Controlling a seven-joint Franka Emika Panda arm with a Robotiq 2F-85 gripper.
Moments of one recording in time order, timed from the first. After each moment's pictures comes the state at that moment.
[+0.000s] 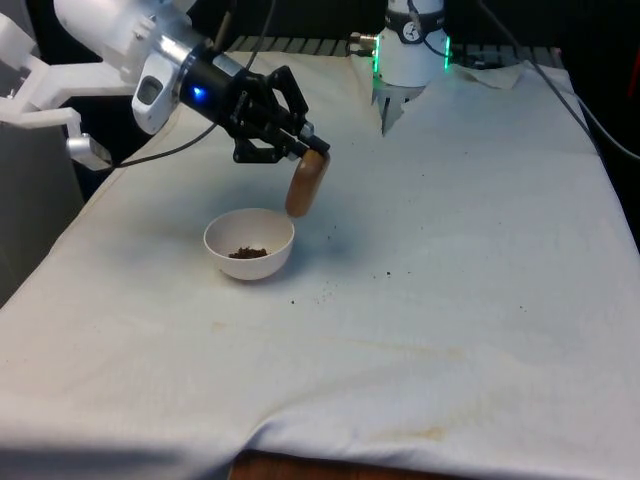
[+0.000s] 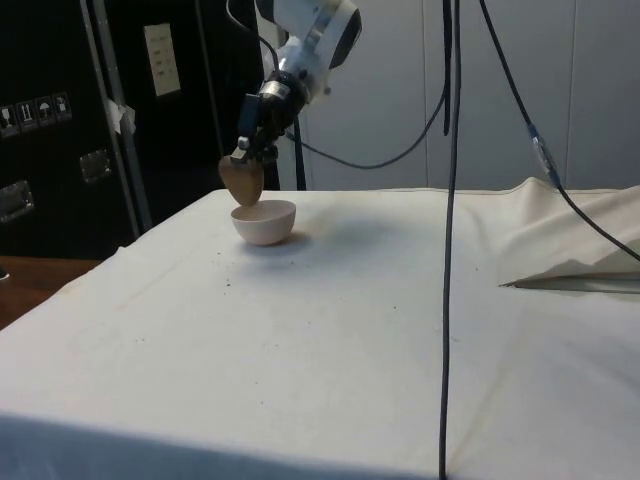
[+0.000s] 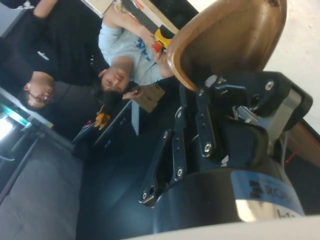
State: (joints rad) arm 0.09 0.91 -0.81 -1.50 1.50 1.31 -1.01
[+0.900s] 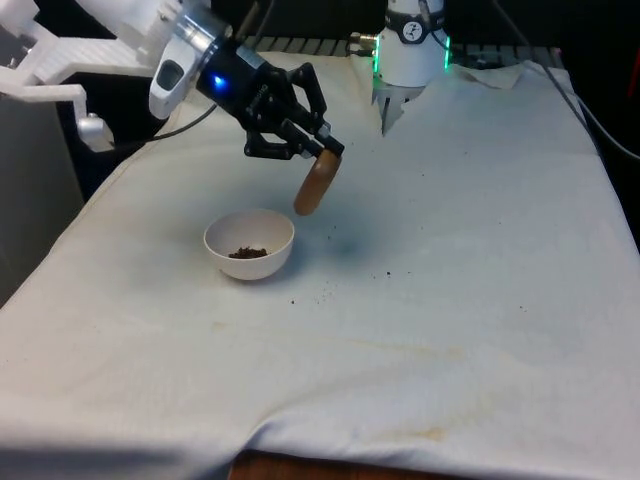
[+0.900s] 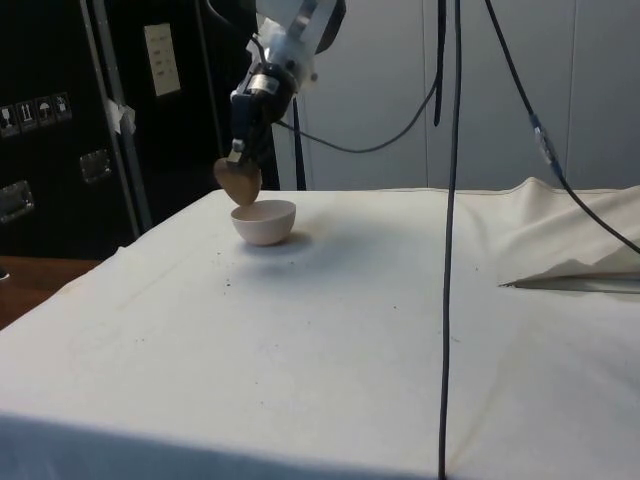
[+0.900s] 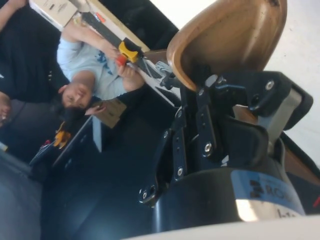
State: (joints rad) arm 0.15 0.85 -0.80 -1.51 1.36 1.41 -1.01
